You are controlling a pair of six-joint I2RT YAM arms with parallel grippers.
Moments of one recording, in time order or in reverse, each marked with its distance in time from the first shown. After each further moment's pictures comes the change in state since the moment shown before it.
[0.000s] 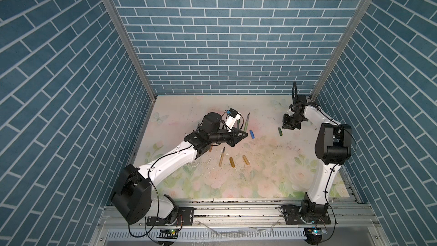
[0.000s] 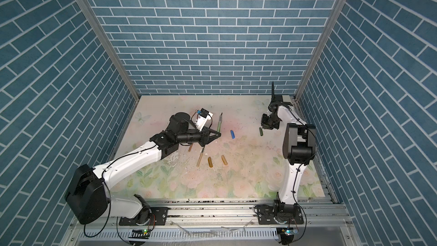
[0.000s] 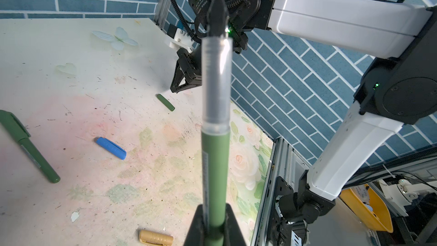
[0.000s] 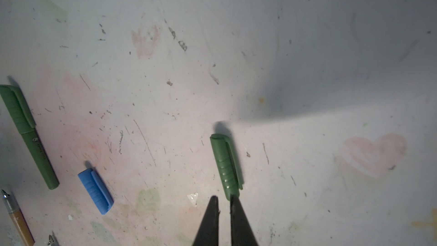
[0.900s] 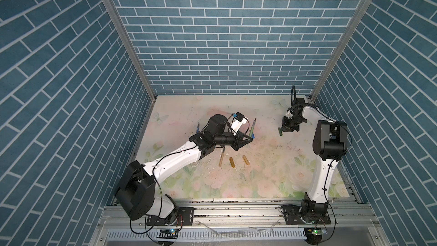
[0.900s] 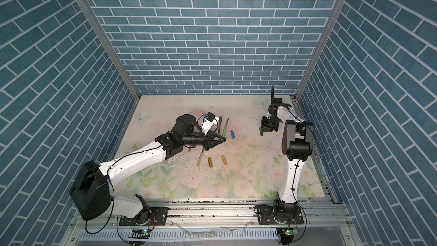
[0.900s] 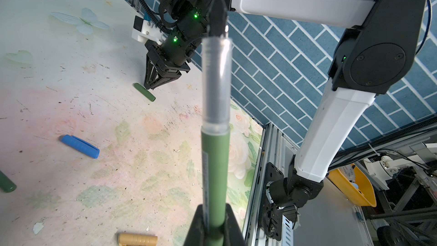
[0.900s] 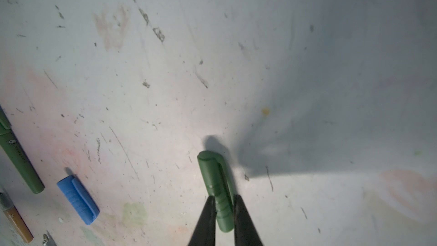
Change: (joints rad) left arm -0.053 0.037 0.017 -0.007 0.030 0.022; right arm -0.011 0.099 0.034 -0.011 -0.042 -0.023
